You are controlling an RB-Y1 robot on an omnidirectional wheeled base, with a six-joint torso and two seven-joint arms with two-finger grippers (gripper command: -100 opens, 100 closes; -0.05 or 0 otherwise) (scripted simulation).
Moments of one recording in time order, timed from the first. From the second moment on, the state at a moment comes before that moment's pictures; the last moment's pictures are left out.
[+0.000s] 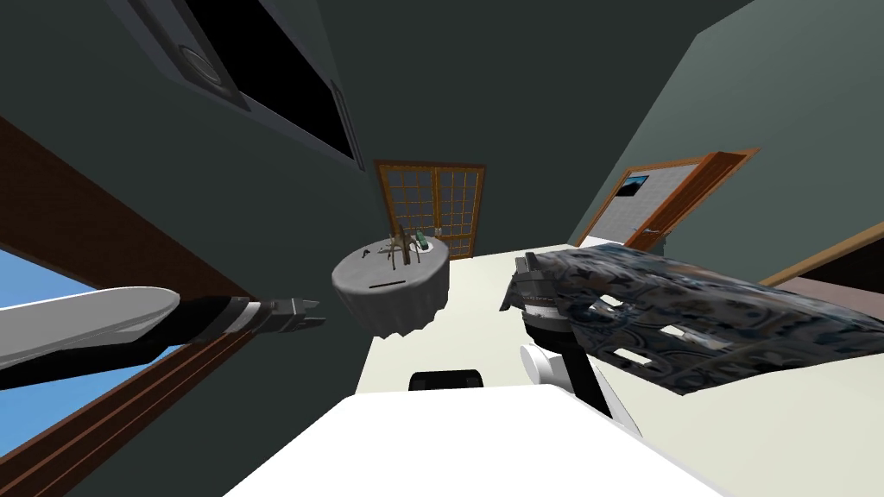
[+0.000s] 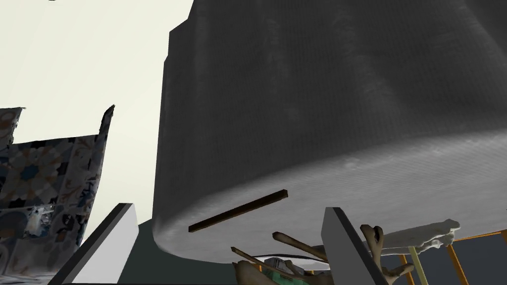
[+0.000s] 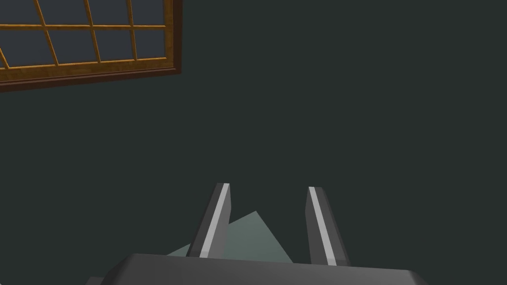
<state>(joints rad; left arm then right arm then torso) 1.08 1.59 0.73 -1.74 -0.94 -0.84 0.50 0.49 -0.02 0.01 -2.34 0.04 -0.39 -0.06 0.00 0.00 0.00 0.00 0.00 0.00</state>
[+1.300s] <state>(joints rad) 1.19 1.95 0.82 -1.64 -1.05 -0.93 0.59 0.49 -0.02 0.01 -2.34 0.04 -0.39 -0.06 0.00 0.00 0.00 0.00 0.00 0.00</state>
